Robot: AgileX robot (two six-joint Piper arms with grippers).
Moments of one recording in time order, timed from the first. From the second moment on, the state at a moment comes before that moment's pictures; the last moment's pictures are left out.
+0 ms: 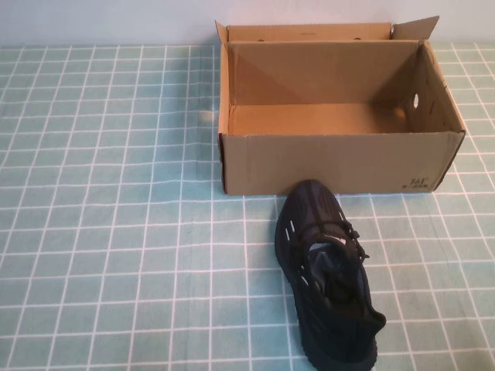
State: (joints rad) right arm 0.00 -0.01 0.03 0.06 0.40 -0.02; left arm -0.05 -0.01 0.03 -0.06 0.38 0.22
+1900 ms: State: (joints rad) right arm 0.00 -0.03 0.01 0.83 0.08 0.00; left arm -0.05 -0.01 0.03 -0.06 0.38 0.22
